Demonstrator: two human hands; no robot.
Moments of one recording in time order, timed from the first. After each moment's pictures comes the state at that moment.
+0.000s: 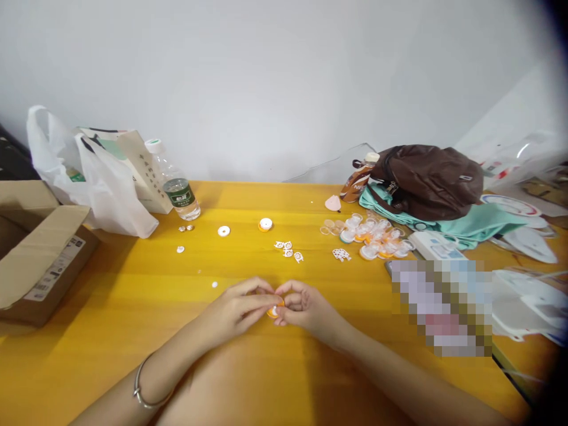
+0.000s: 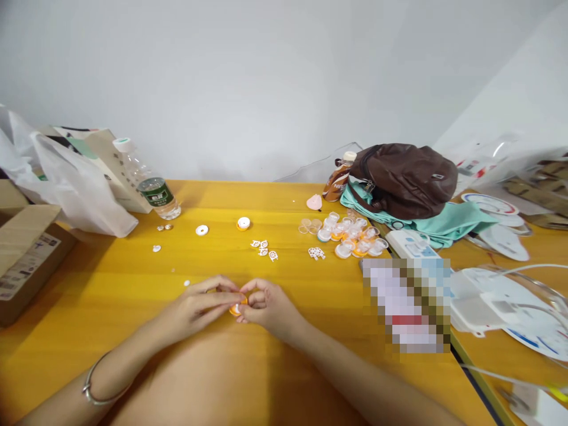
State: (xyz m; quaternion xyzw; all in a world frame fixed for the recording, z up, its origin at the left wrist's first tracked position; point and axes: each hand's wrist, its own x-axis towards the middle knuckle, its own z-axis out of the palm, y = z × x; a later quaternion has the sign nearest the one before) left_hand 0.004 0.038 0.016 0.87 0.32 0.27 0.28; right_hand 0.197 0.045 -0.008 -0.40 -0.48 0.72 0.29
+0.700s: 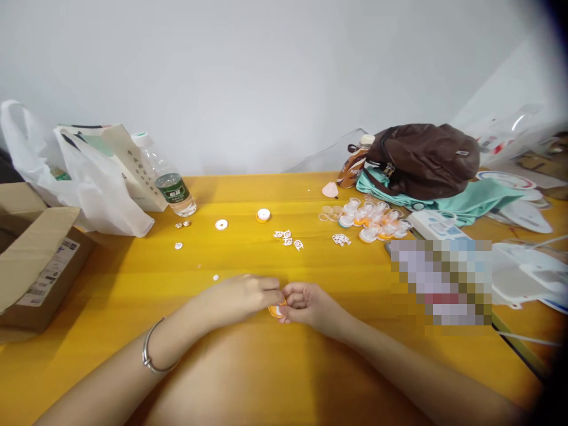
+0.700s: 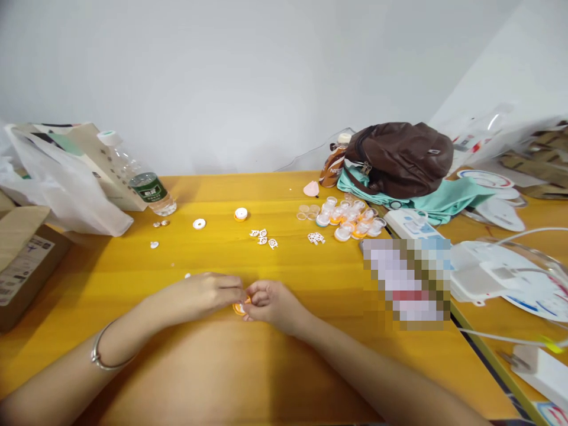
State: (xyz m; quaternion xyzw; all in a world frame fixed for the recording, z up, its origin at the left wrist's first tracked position) left_hand 0.010 0.054 0.033 0.98 0.20 -0.01 0.06; right_hand 0.199 0.033 -0.020 -0.43 -0.50 0.72 0.24
